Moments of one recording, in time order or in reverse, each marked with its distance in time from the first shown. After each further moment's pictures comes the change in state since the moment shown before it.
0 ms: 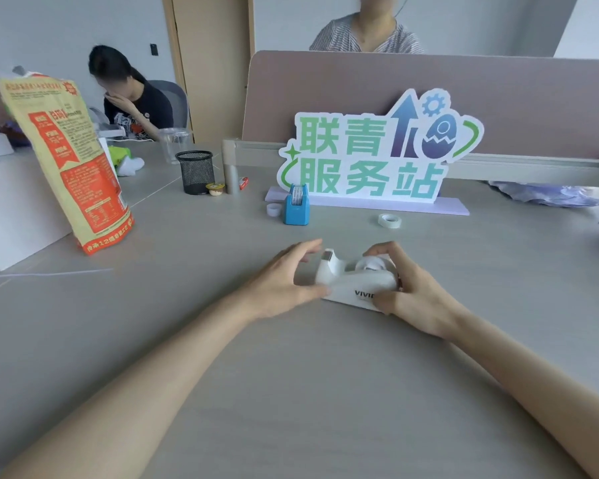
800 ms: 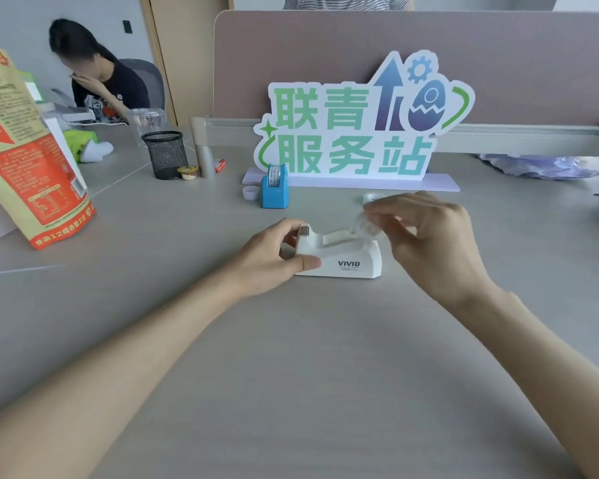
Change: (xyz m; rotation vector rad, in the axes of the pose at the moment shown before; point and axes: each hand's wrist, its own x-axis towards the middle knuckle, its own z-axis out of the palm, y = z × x) left_hand 0.030 0.005 0.012 -0.094 0.054 -0.054; right_hand 0.011 0.003 -0.026 -0.317 0.577 -0.461
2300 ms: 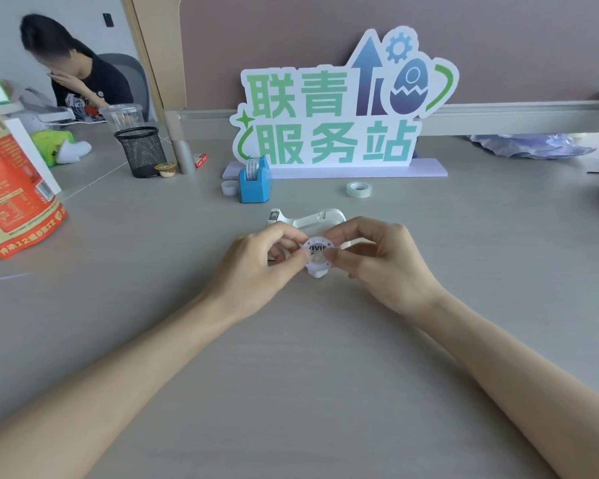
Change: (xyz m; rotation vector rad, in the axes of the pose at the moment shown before) left_hand -0.018 0.018 0.026 0.087 0.164 0.115; right_hand -0.020 0.007 0.023 0.589 -0.305 0.541
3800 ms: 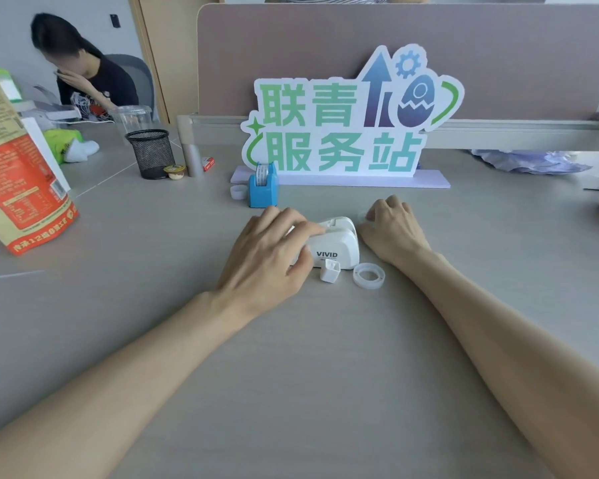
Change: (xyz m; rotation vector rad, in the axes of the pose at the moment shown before) left_hand 0.015 -0.011 -0.002 0.571 0.253 0.567; right_hand 0.098 0.052 -0.018 -0.899 0.153 0.092
